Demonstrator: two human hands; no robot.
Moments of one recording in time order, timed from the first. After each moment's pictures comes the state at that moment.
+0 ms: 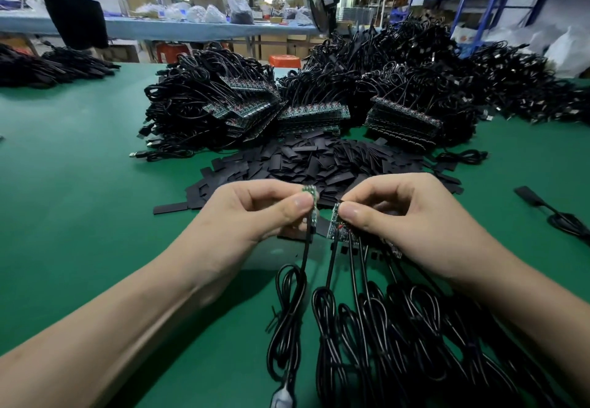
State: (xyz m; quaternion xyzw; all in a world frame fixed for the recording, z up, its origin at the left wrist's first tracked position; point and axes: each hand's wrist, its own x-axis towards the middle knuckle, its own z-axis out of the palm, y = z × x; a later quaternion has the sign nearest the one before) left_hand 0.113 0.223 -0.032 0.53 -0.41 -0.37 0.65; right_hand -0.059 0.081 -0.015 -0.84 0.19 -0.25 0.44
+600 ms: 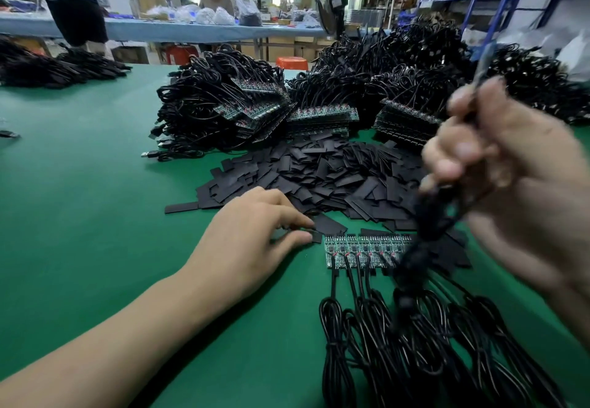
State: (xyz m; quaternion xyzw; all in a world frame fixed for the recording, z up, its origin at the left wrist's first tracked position) left_hand 0.123 0.222 -0.047 0.75 -0.60 0.04 0.27; right_hand -0.074 0.078 0.026 -0.64 0.00 -0.36 0.68
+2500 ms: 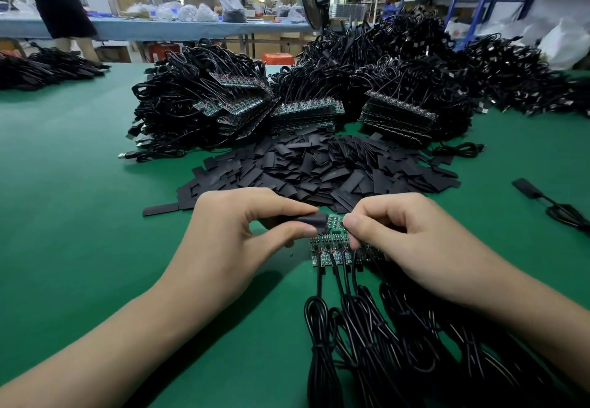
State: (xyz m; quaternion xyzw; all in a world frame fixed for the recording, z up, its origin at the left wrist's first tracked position) left_hand 0.107 0.228 -0.037 0.66 -0.59 0.01 0.47; right_hand -0.071 0.087 -0.024 -0.89 0.20 -0.18 0.37
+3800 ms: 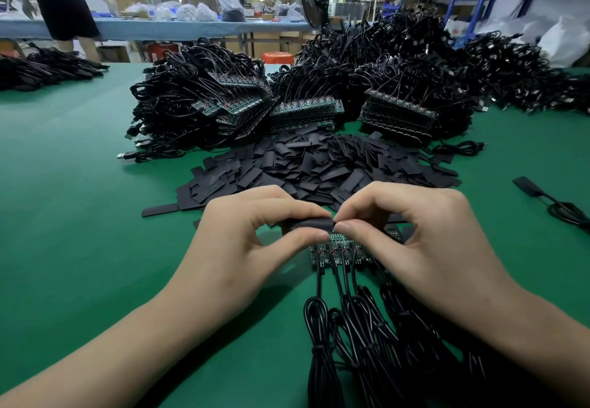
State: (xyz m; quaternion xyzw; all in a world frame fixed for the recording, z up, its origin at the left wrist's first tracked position) left_hand 0.101 0.228 -0.040 0.64 -0.61 0.00 0.48; right_hand -0.072 0.097 -0.028 -0.90 0.10 -0.37 0.21
